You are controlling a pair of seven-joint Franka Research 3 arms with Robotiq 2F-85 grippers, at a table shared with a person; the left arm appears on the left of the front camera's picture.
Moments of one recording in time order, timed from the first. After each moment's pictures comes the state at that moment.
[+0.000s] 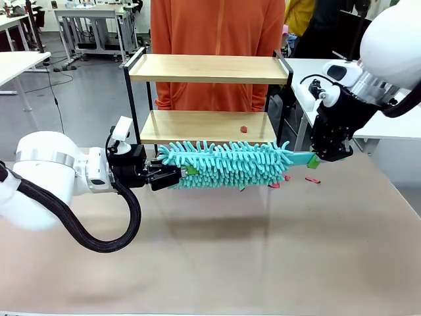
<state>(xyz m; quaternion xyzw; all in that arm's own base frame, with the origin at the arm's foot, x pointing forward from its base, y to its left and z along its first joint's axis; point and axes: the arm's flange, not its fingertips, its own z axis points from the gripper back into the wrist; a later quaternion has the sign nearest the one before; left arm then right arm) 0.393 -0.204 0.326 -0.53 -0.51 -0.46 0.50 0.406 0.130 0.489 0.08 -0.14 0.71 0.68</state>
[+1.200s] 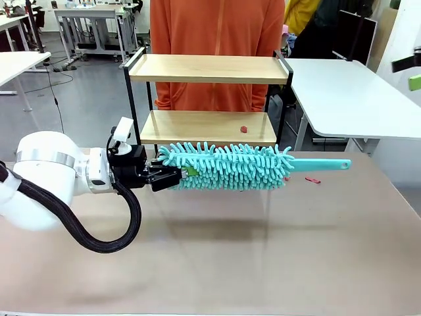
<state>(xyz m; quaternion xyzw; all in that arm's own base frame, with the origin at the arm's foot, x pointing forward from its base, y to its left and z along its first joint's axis) 0.393 -0.205 0.325 -0.53 -0.51 -0.46 0.50 0.362 -0.062 0.601 0.35 -0.42 0.50 0.67</state>
